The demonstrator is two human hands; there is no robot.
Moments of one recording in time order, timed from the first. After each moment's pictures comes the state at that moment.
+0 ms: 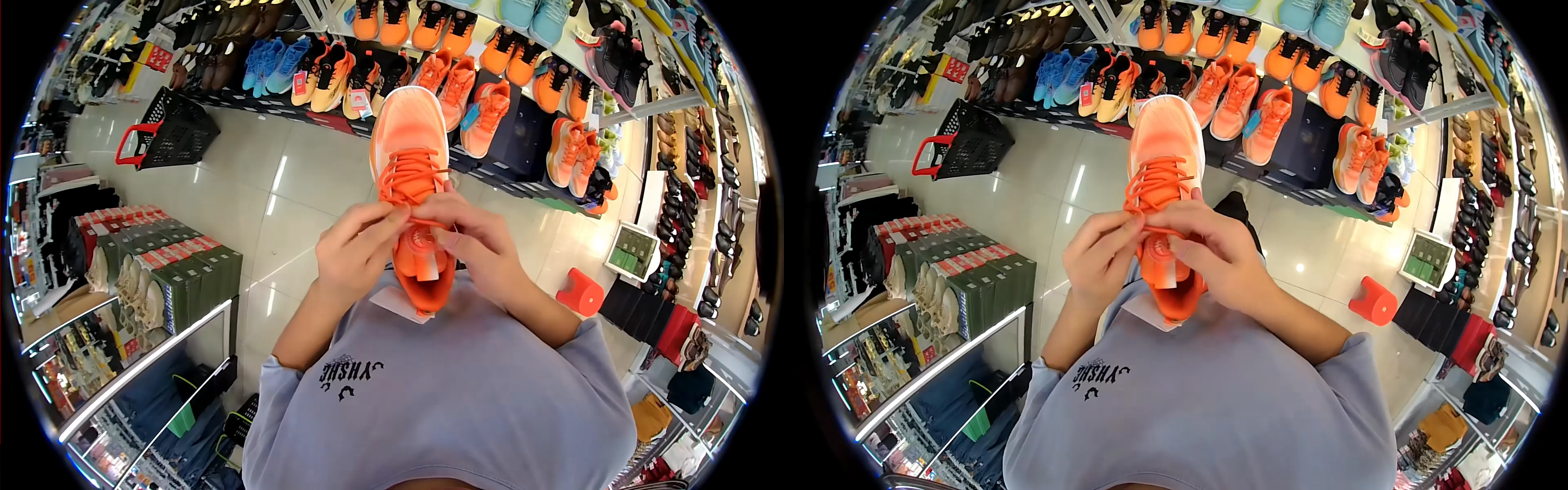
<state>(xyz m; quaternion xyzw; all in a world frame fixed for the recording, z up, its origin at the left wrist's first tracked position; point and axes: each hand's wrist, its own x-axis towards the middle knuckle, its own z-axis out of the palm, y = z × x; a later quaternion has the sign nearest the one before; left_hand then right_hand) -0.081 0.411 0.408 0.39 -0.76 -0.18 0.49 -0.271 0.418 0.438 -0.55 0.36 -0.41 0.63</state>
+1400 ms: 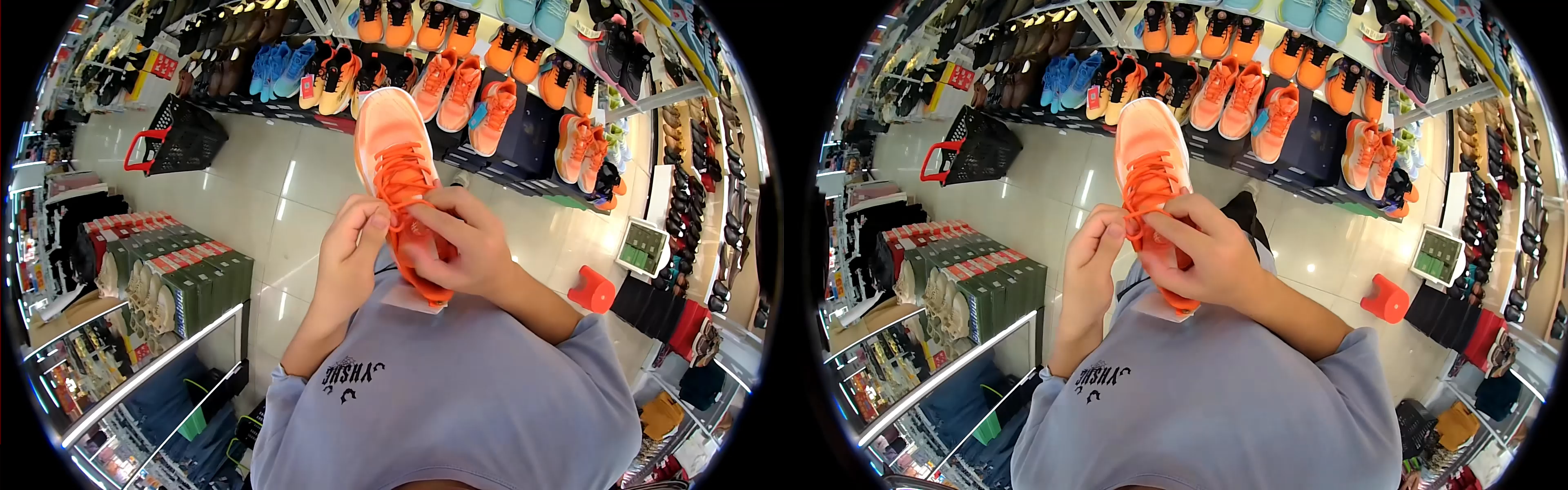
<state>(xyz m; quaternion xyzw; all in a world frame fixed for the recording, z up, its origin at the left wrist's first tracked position) -0.066 0.426 0.429 0.48 -0.54 -0.54 0.44 -0.241 0.421 0.426 -0.74 0.40 -0.47 0.27</state>
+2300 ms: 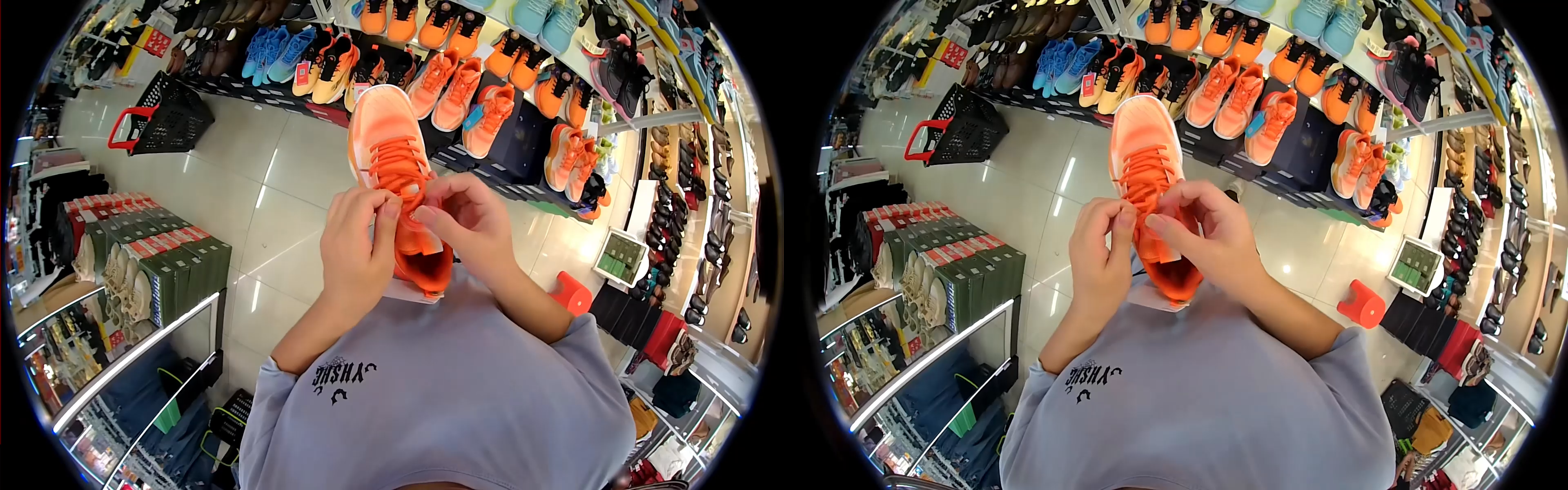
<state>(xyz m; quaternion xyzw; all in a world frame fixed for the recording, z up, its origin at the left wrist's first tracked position) -0.074 0.424 0.425 0.57 -0.64 -0.29 0.43 -0.235 0.411 0.415 -0.42 0.37 -0.49 0.67</state>
